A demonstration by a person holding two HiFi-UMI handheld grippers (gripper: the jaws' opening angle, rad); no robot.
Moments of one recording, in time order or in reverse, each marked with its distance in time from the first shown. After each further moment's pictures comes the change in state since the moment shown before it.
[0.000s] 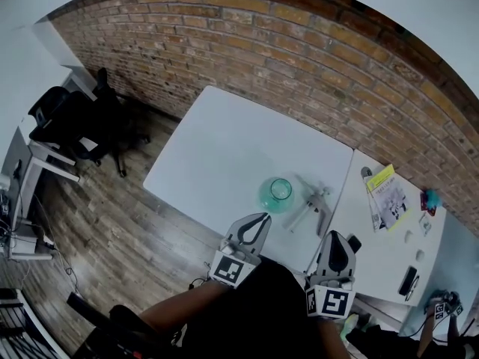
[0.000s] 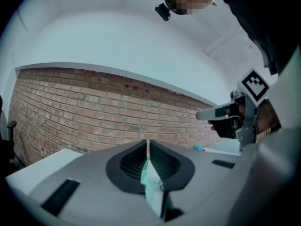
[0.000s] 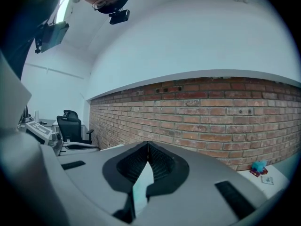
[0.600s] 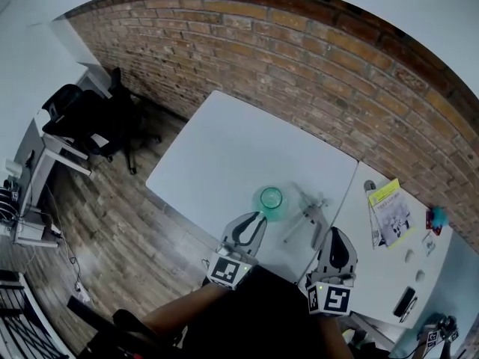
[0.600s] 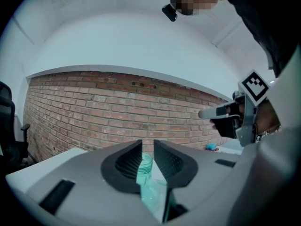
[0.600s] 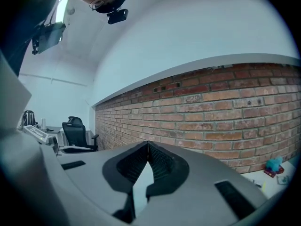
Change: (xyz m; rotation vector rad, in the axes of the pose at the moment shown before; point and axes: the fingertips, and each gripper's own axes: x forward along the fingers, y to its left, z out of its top) left arm 0.035 -0.001 -0.007 0.021 0.014 0.149; right arm 0.039 -0.050 -0.006 0.048 -0.037 0.099
